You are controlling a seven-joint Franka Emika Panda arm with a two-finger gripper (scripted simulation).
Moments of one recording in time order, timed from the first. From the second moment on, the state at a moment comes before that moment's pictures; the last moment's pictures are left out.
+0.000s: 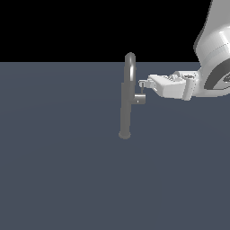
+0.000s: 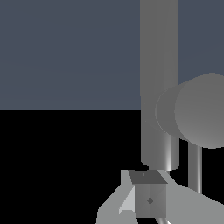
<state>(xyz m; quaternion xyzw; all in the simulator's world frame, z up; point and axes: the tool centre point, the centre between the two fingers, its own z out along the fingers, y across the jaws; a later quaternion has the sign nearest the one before) 0.016 -0.095 0.217 -0.48 0.52 0.48 0.52</state>
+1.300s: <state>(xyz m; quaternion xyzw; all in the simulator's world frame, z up) -0.039 -0.091 0.225 -0.49 0.51 0.47 0.52</state>
